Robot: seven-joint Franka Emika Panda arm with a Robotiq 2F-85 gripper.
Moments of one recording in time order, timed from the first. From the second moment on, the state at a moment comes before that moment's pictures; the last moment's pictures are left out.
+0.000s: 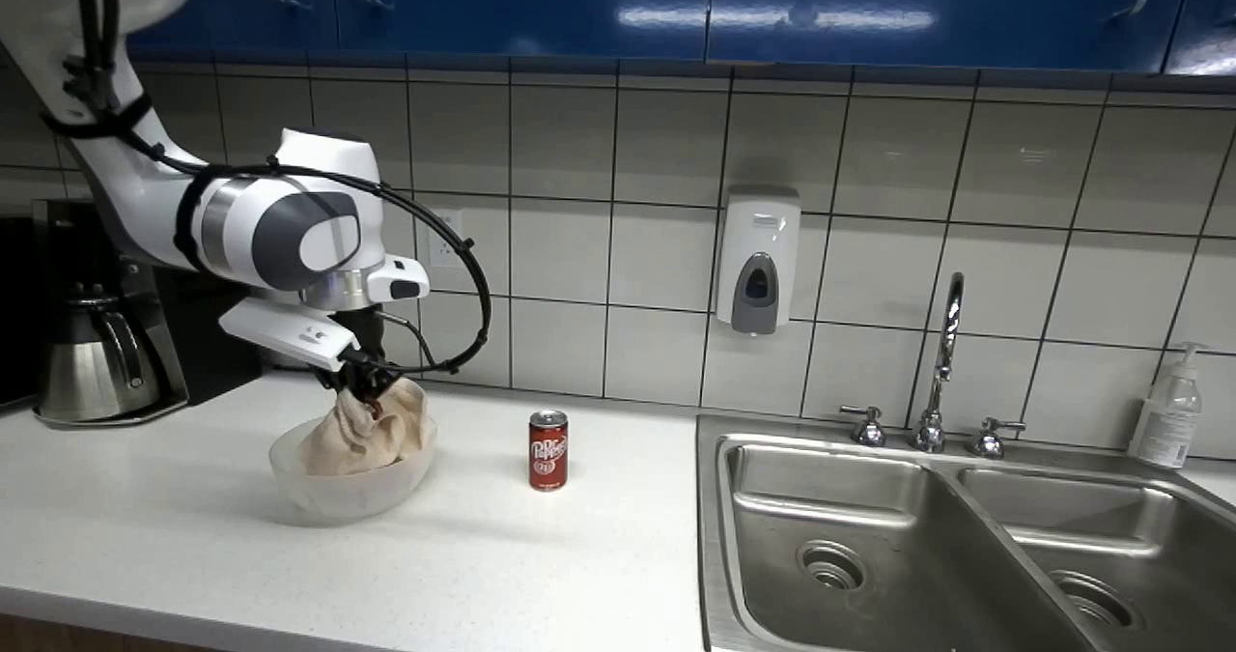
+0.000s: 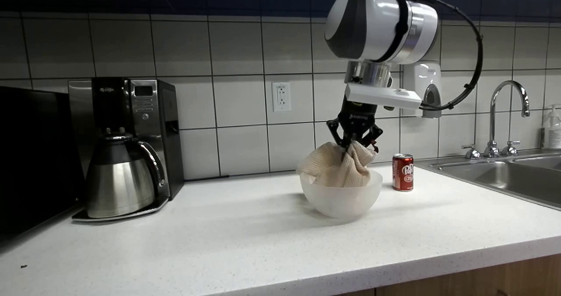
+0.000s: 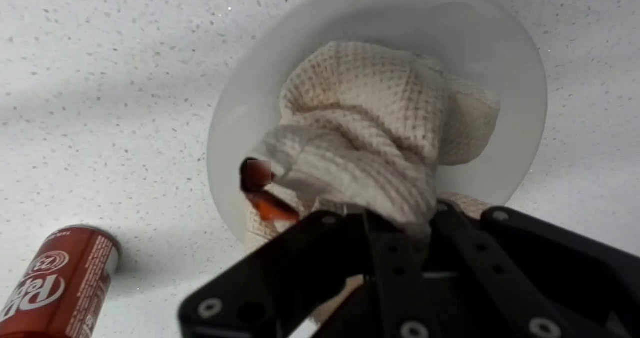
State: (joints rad) arm 0.09 0.01 0.08 -2.49 0.24 2.76 0.04
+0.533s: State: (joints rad) arm 0.09 -0.19 0.06 -2.54 0.27 2.68 0.04
